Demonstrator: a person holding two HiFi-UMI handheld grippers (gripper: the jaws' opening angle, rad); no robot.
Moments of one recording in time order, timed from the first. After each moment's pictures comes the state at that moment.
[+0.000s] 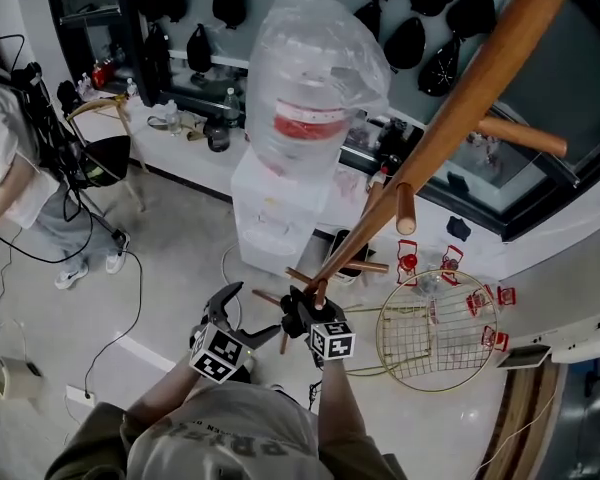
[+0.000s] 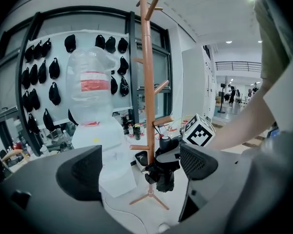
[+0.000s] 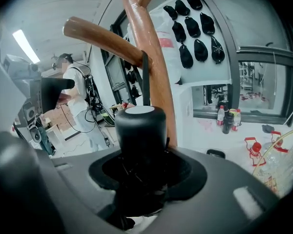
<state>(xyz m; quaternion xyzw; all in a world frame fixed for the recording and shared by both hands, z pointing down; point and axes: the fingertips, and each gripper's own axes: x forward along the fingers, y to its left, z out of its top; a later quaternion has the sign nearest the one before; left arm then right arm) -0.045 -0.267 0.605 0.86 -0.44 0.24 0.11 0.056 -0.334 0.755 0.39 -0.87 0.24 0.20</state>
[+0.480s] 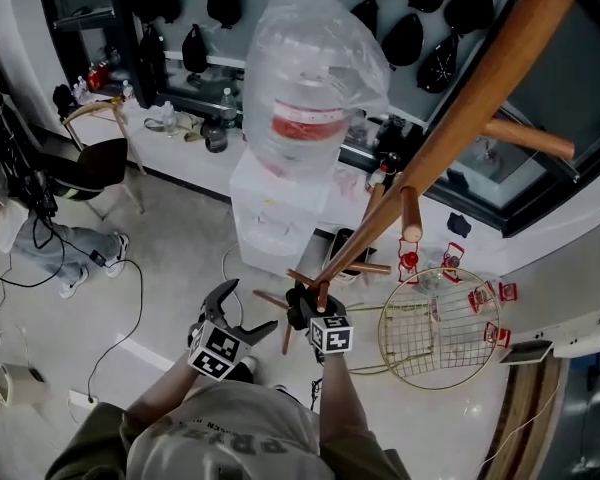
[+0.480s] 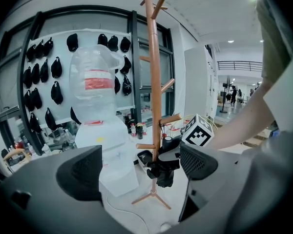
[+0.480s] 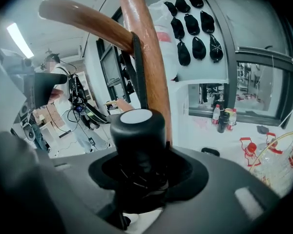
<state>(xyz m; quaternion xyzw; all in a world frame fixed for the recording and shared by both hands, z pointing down) -0.061 -0.280 0.608 0.85 -0.45 0.24 0.11 0.056 -0.353 0.767 0.41 -0.85 0.24 0.22</state>
